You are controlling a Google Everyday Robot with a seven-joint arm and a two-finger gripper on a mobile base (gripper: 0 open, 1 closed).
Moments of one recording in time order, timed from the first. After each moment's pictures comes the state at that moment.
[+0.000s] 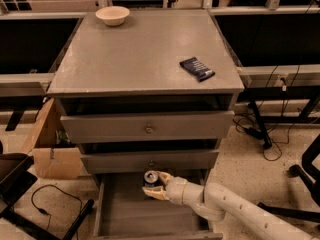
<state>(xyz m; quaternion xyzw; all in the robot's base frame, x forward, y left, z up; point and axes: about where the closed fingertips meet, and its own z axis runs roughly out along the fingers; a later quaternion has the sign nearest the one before) 0.546 0.023 0.422 -0.41 0.67 0.33 0.52</state>
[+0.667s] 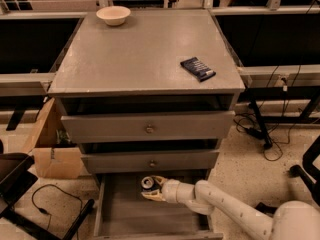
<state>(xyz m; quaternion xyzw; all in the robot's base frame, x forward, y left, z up) 0.581 0.039 0.311 -0.49 0.63 0.31 0.51</state>
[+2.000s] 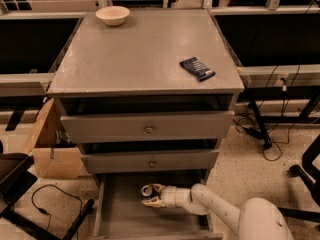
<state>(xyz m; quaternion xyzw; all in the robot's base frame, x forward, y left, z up) 0.585 0.049 0.212 -0.52 0.61 0.34 0.48</state>
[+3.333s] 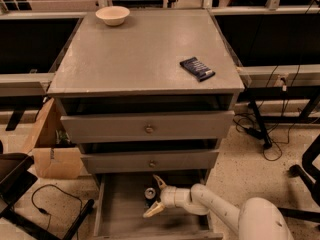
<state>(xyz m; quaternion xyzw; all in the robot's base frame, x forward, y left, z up) 0.585 0.049 0.212 -0.52 0.61 0.35 0.48</state>
